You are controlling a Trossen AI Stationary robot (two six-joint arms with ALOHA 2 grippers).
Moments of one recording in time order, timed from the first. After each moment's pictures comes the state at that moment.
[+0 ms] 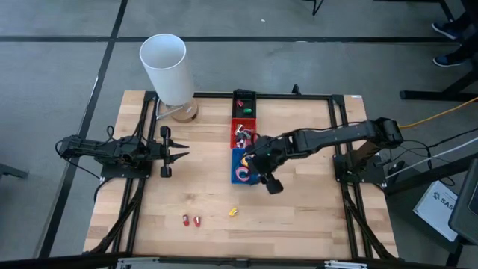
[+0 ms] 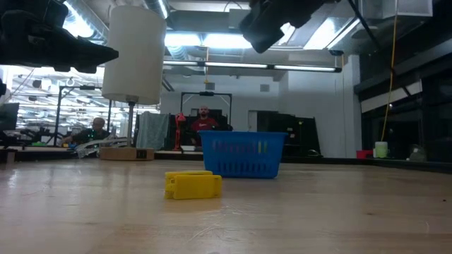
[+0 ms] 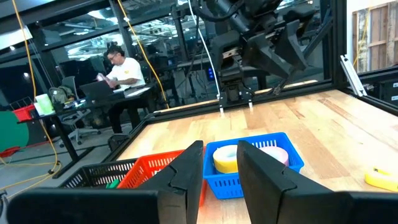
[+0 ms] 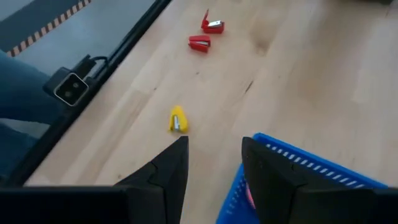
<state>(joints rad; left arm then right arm) -0.11 0.01 0.01 0.05 -0.23 0.22 0.13 1.62 1.26 -0.44 -0.34 -0.19</state>
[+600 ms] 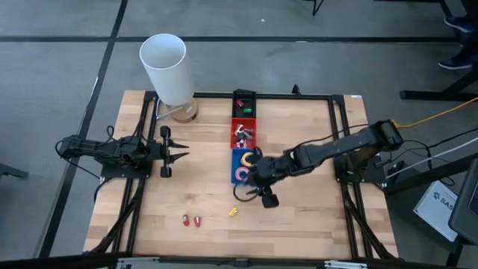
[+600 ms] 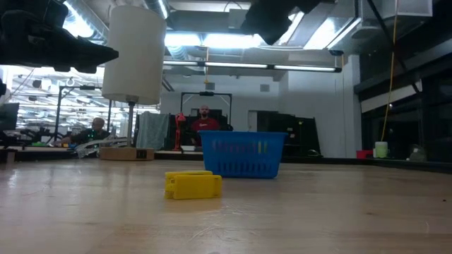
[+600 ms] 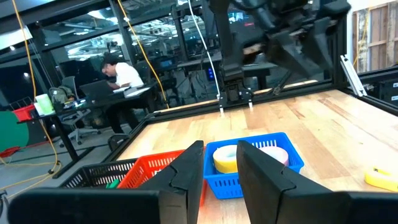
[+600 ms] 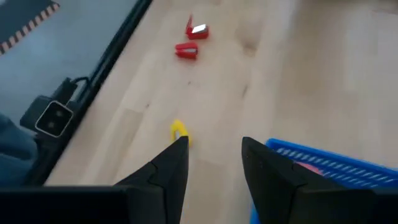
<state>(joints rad) -0.11 0.01 0.01 0.05 -0.23 0.22 0.28 1.64 1.26 -0.38 -0.08 0.03</state>
